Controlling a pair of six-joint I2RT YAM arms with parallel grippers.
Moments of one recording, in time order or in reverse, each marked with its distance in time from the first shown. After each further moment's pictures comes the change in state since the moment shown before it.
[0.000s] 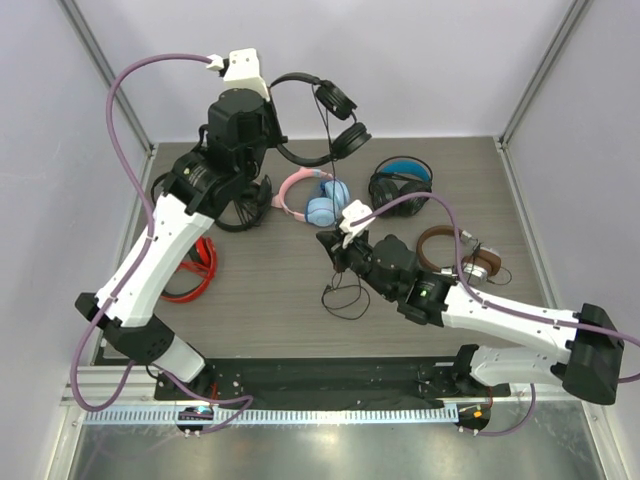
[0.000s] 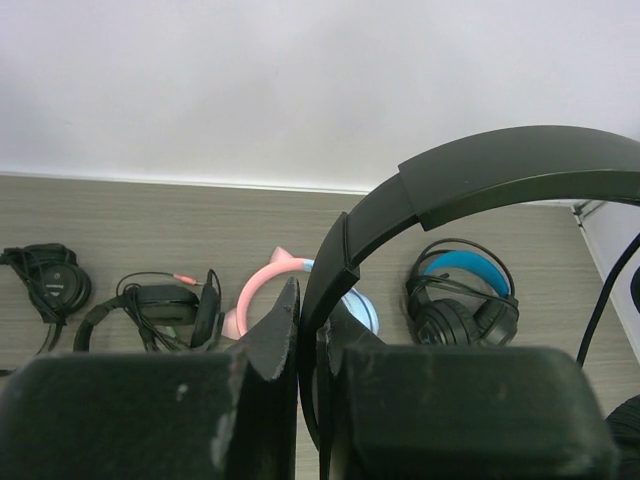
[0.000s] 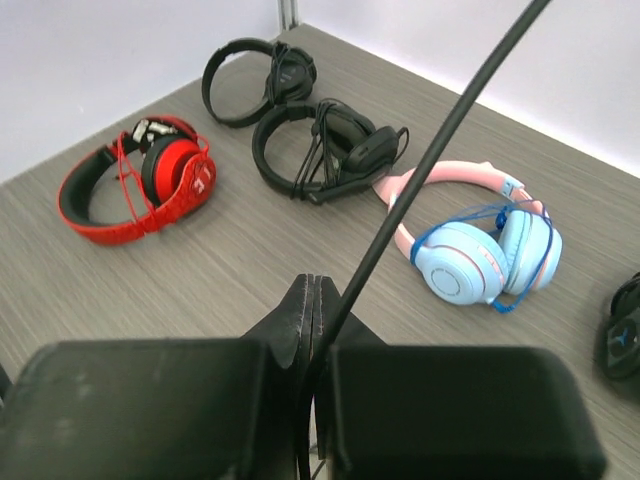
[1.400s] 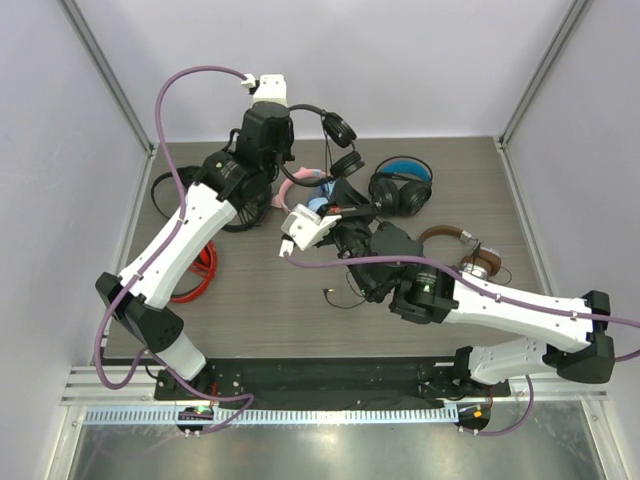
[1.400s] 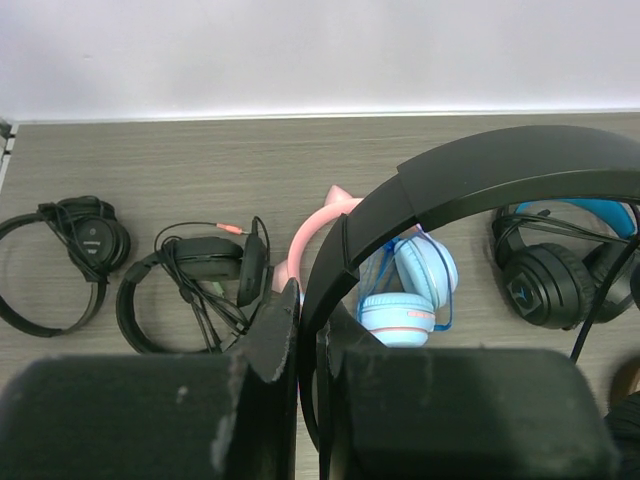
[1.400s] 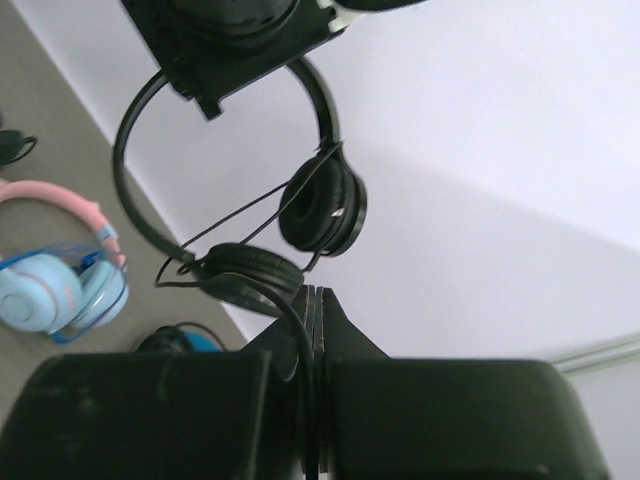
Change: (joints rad) left arm 0.043 0.076 -0.141 0.001 0.001 0.053; right arm 0.246 0.074 0.463 -0.206 0.536 -1.183
